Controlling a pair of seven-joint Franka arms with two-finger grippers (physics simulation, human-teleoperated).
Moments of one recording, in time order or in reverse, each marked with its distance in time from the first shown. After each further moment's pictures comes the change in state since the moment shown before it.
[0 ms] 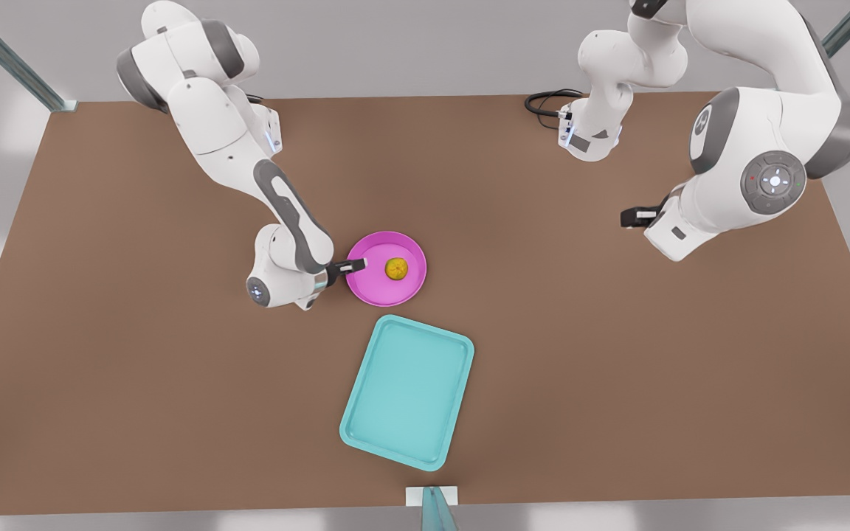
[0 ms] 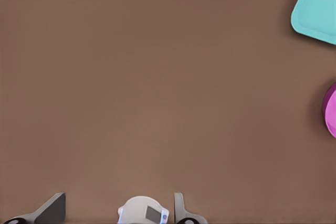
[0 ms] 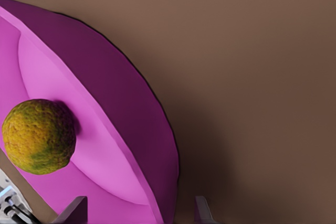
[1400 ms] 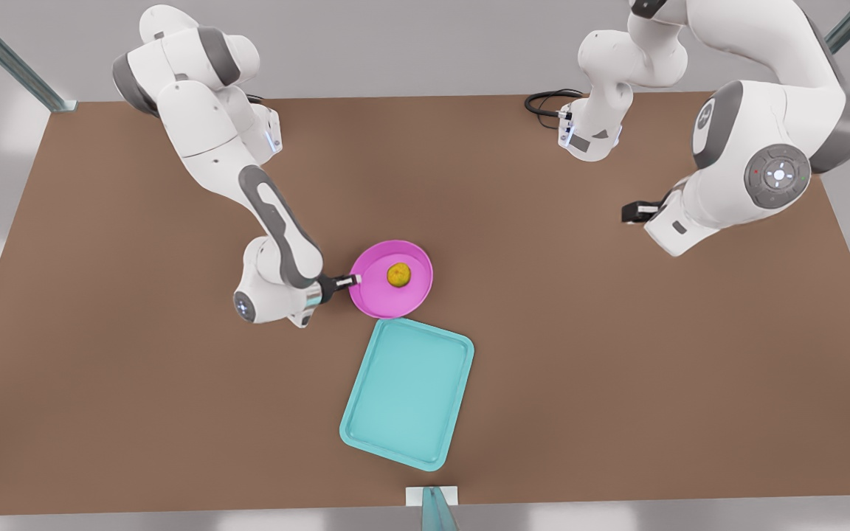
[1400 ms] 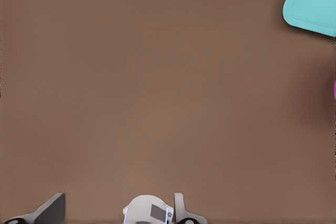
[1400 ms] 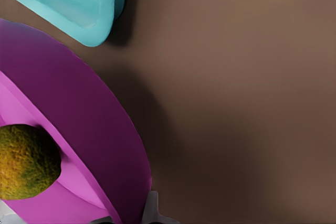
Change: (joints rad) left arm -0.001 -0.001 0.000 0.029 0.000 -0.020 0.046; right arm -0.049 0.025 -0.001 0.153 0.017 -0.069 -0.061
